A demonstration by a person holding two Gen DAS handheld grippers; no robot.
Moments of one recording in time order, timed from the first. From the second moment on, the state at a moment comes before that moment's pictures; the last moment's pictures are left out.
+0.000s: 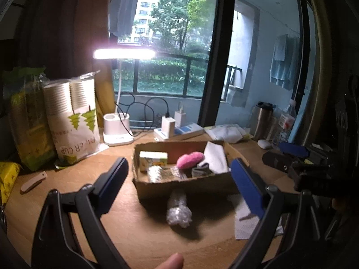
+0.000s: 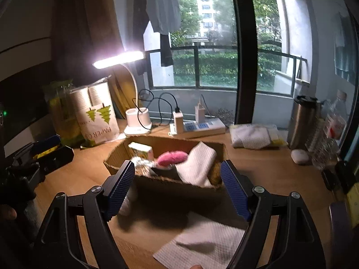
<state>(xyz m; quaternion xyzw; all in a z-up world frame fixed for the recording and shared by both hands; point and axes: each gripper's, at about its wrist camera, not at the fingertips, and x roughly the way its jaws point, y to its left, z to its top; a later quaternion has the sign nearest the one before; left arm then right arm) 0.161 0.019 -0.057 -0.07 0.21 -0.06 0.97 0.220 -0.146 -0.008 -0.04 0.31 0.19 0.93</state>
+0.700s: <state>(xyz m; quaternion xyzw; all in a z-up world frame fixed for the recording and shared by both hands) 0.158 -0.008 -0.106 -0.06 0.27 -0.08 0.96 0.200 -0.180 -0.102 -0.06 0.44 0.14 0.88</state>
